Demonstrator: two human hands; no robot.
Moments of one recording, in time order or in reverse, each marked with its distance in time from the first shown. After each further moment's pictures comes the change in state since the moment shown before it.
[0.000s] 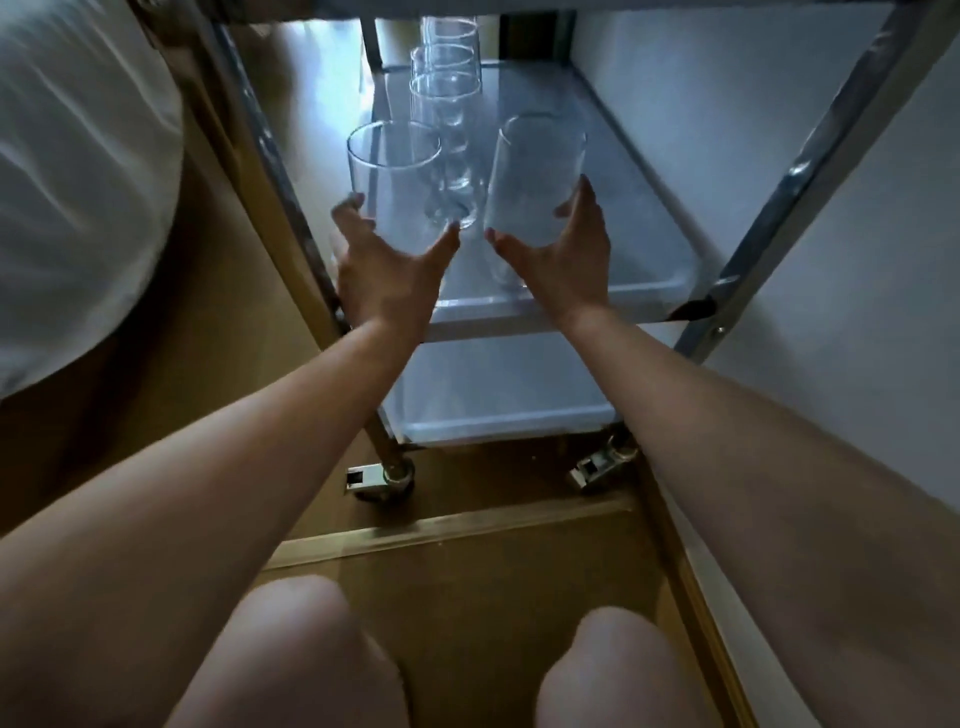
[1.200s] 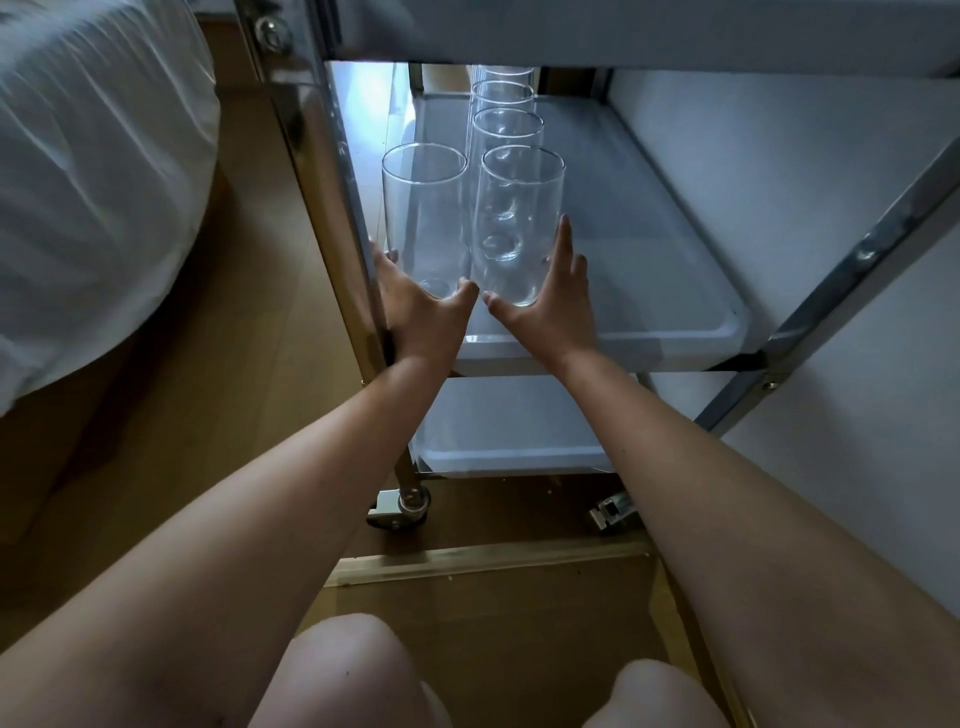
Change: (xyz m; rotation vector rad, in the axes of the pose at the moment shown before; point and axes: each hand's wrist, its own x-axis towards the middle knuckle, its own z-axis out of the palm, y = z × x) left_hand 0.025 -0.027 0.008 -0.173 -0.044 -0.093; right_hand -0.005 -0.008 0.054 -0.145 -0.228 -0.015
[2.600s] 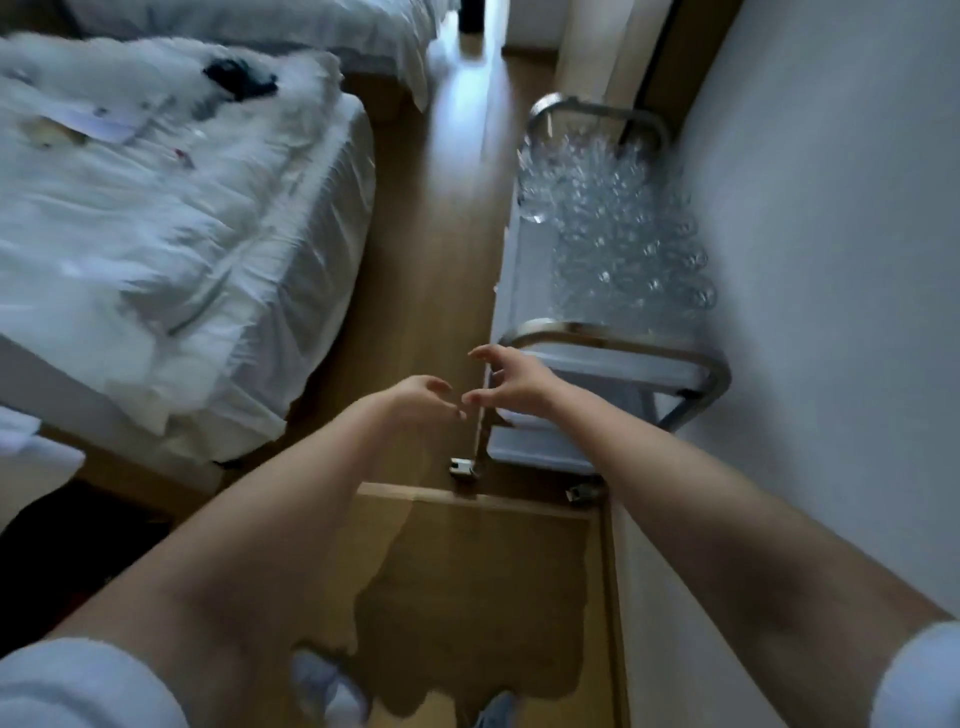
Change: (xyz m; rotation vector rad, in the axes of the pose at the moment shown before) left_hand -0.041 0.393 -0.351 0.419 -0.836 -0.609; right_hand -0.070 -0.454 -0.294 -0.132 -0.921 0.053
